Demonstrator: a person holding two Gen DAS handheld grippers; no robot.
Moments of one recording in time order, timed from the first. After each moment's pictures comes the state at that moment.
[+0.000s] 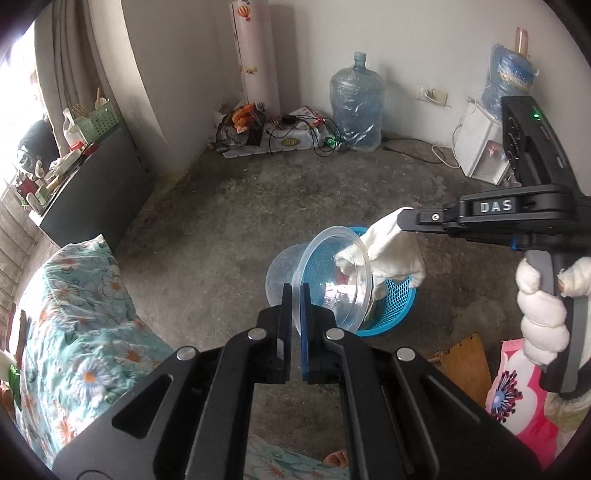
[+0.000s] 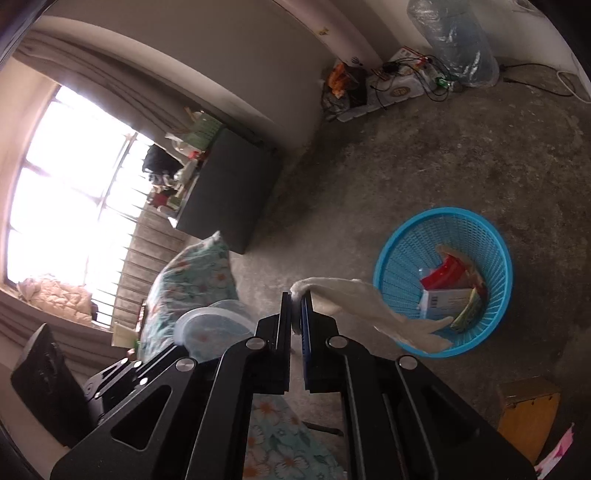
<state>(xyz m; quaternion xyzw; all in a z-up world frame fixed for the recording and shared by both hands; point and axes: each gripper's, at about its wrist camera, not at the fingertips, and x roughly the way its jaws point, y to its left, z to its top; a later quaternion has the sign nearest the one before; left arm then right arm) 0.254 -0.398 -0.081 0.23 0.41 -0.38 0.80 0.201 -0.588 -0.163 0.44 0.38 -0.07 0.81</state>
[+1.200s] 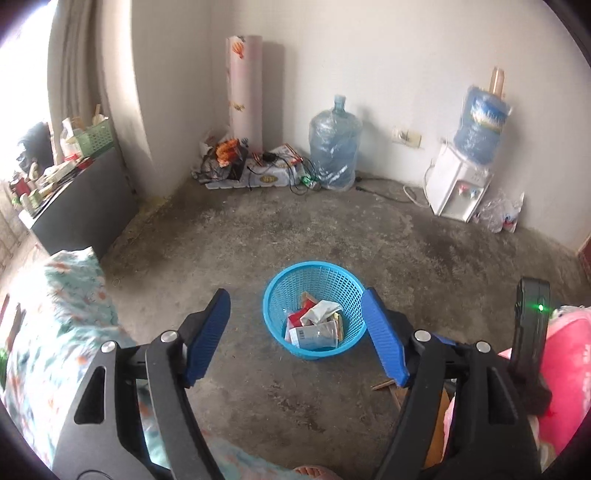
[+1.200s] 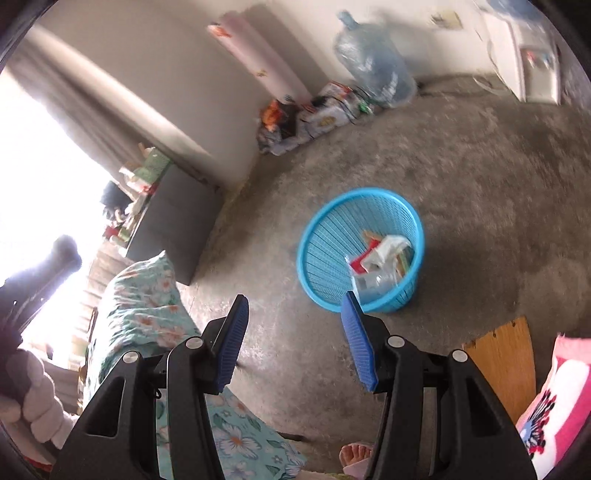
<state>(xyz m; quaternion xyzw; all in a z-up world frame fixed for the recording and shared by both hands) 0.206 -0.358 -0.018 0.15 0.36 -0.42 0.82 0.070 -0.495 -0.160 0.39 0.30 -0.19 0.85</state>
